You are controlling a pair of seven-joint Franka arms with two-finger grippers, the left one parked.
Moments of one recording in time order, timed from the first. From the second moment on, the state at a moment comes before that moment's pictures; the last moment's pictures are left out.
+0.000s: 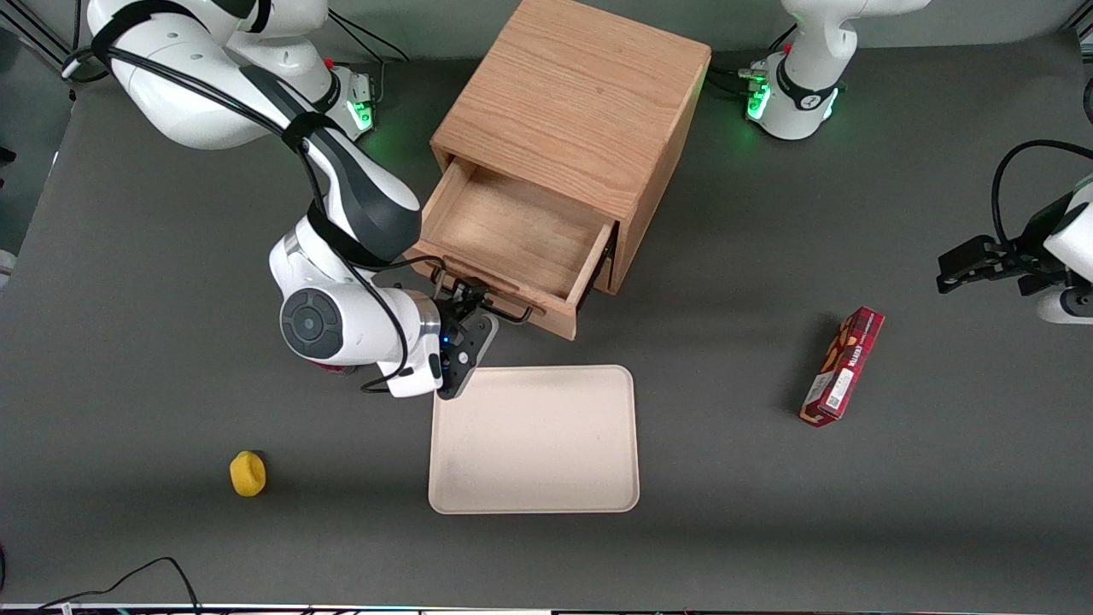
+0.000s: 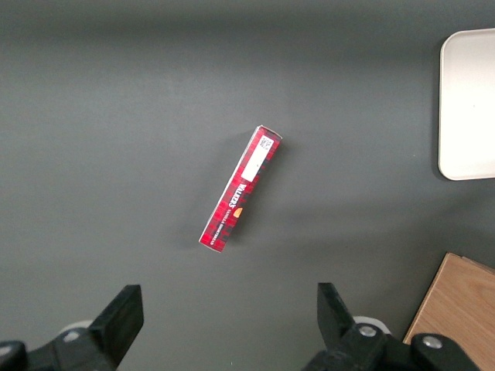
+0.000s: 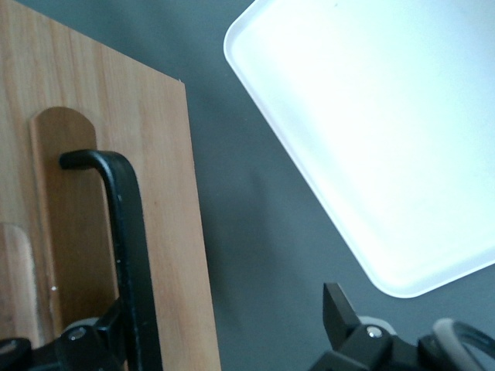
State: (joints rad) arm 0.05 0.72 0.59 -1.29 0.01 1.82 -0.42
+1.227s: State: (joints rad) arm 0.05 0.71 0.46 -1.01 -0.04 1.73 -0.70
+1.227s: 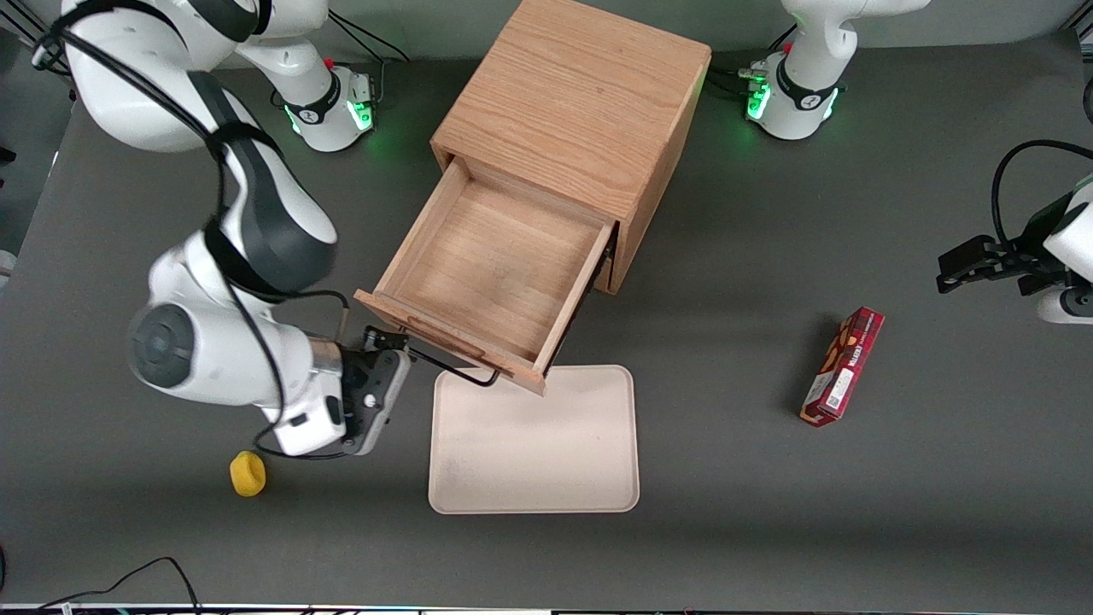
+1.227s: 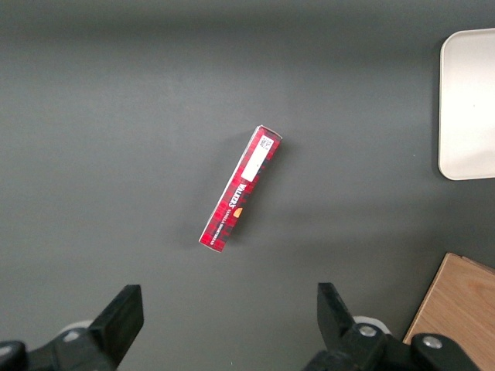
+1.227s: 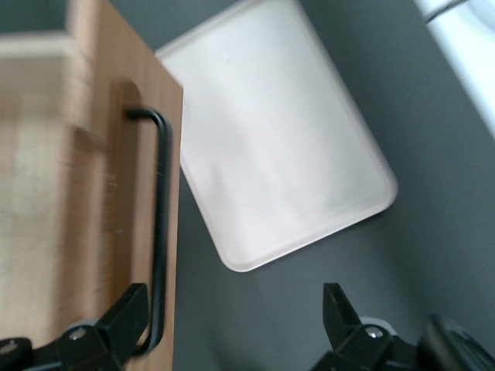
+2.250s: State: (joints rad) arm -0.01 0.18 0.21 -1.28 -0.04 1.21 0.03
